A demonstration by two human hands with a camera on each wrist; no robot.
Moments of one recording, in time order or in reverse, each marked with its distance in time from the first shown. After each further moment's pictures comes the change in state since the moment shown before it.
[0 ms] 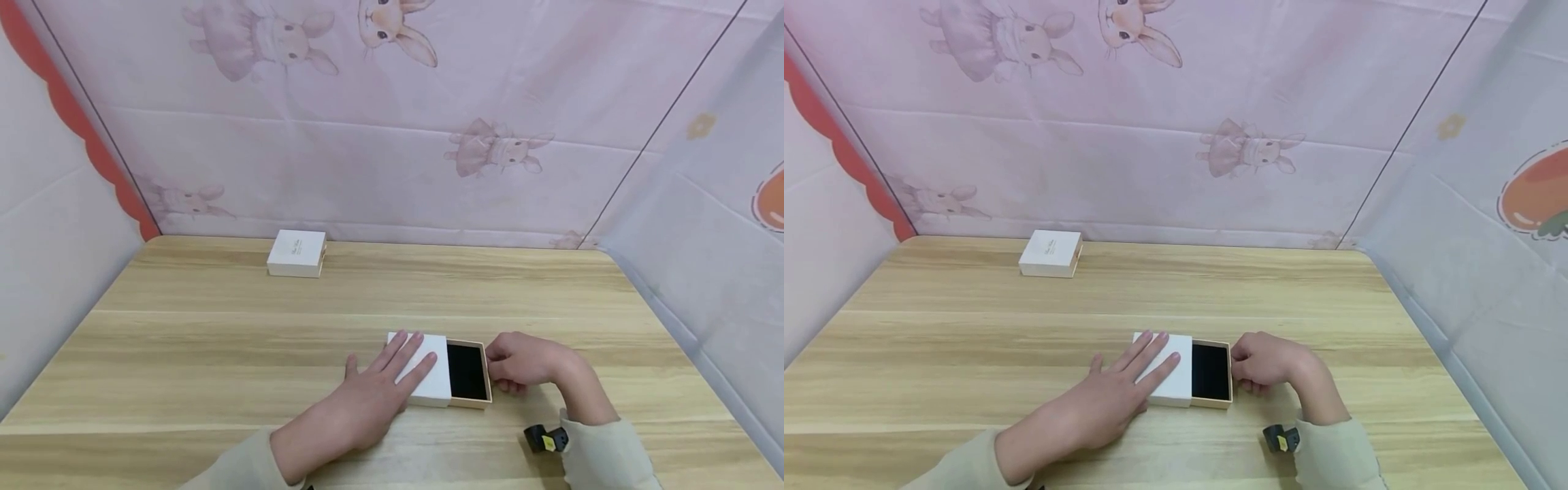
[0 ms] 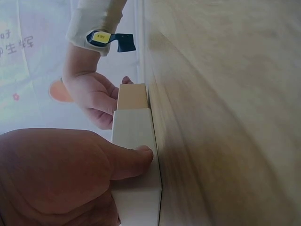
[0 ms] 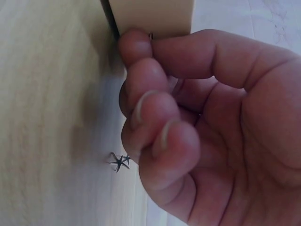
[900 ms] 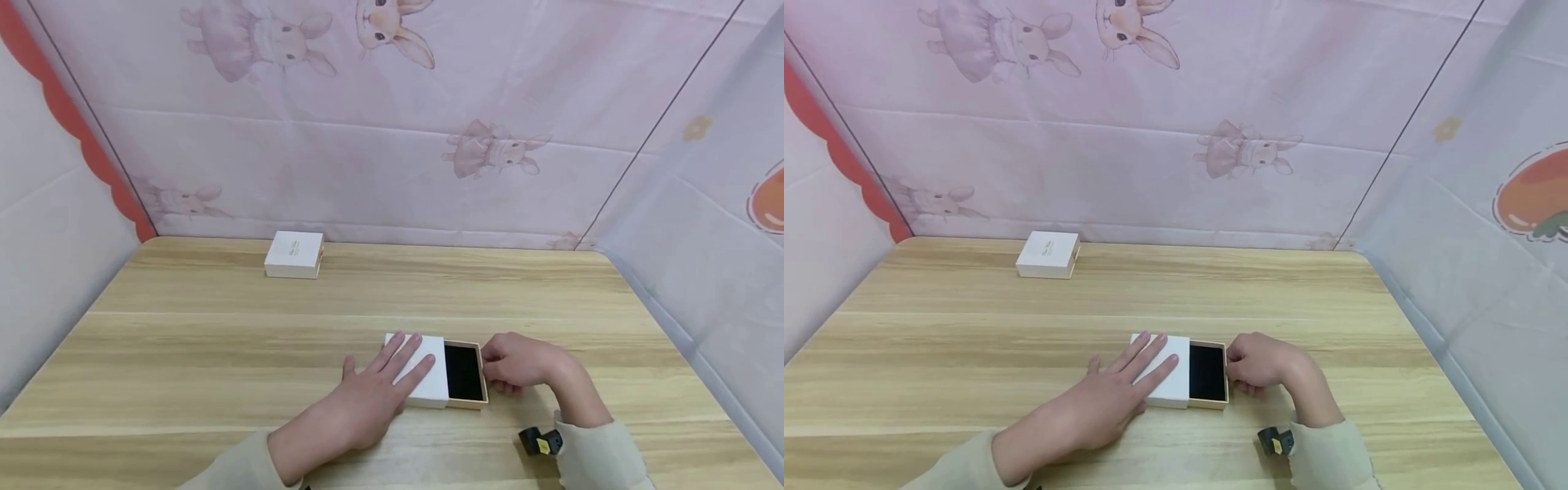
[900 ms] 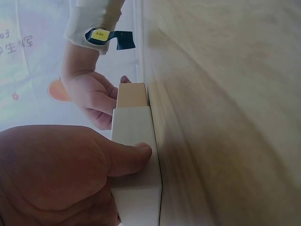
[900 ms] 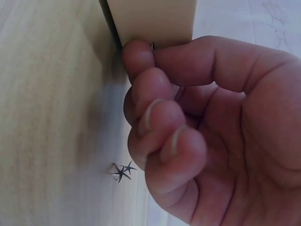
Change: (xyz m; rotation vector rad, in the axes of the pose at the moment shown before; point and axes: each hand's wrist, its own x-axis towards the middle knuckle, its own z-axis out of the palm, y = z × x) left_hand 0.001 0.001 -0.002 -0.007 -0.019 -0.007; right_hand 0.003 -0.001 0.003 -0.034 0.033 0.008
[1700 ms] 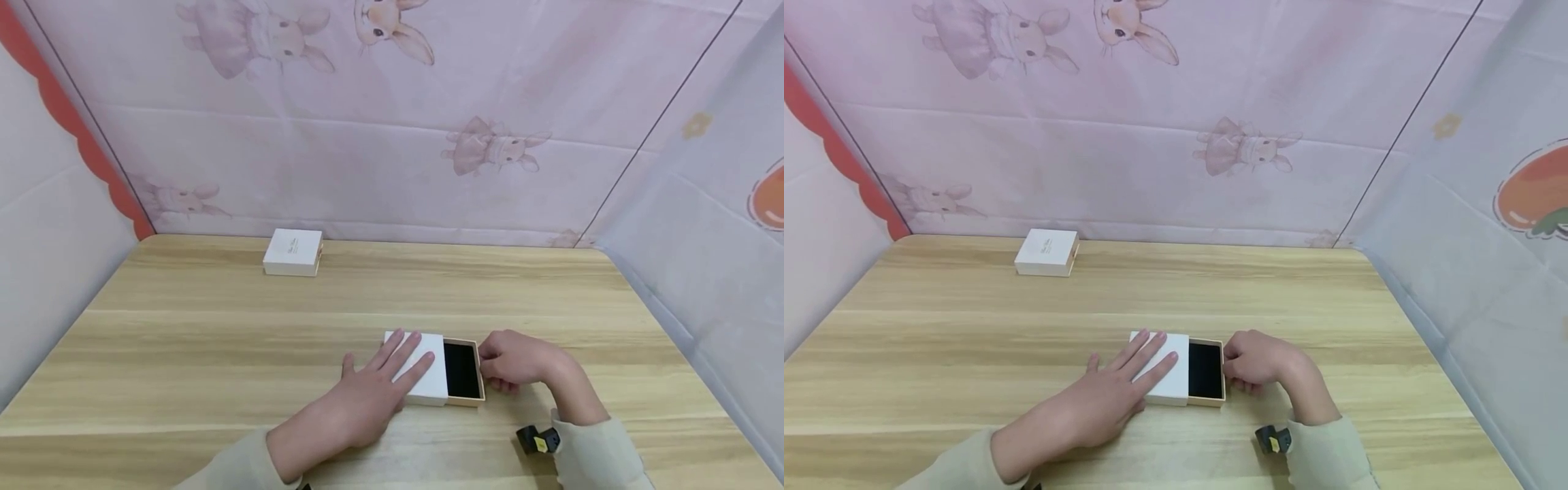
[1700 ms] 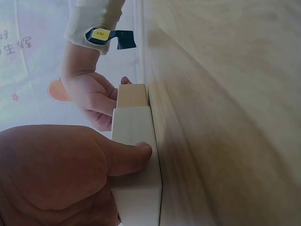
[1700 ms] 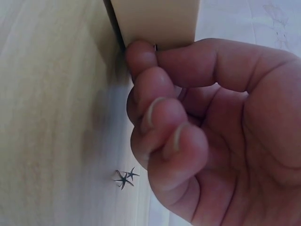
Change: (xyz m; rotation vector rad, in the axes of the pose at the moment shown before) left_hand -0.001 -0.001 -0.001 -0.003 0.013 0.005; right_hand 0.002 -0.001 0.001 -0.012 0.009 -0.005
